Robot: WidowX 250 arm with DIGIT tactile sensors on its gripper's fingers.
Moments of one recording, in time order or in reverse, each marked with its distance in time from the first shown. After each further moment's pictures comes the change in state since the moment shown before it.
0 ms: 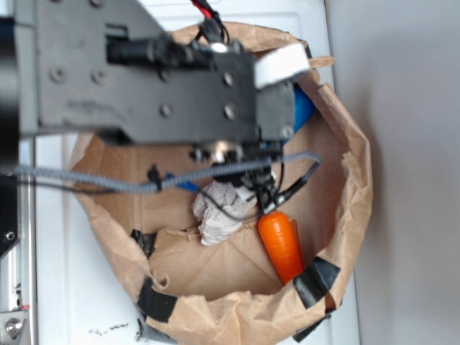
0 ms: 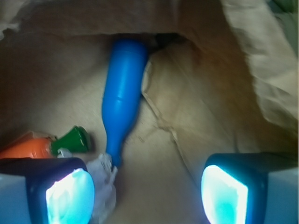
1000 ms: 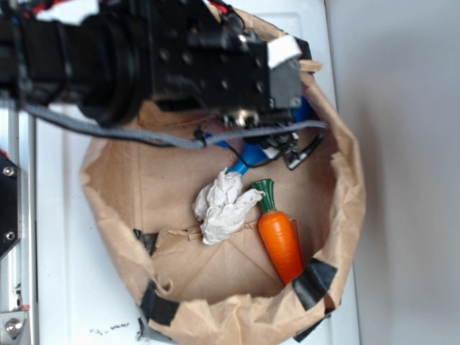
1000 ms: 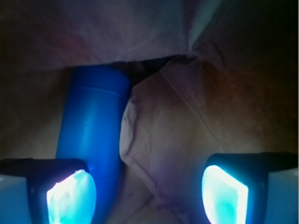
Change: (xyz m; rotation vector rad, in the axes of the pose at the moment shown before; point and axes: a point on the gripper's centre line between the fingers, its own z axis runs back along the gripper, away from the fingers) arm 0.032 -0.002 -0.062 0.038 -0.114 0.089
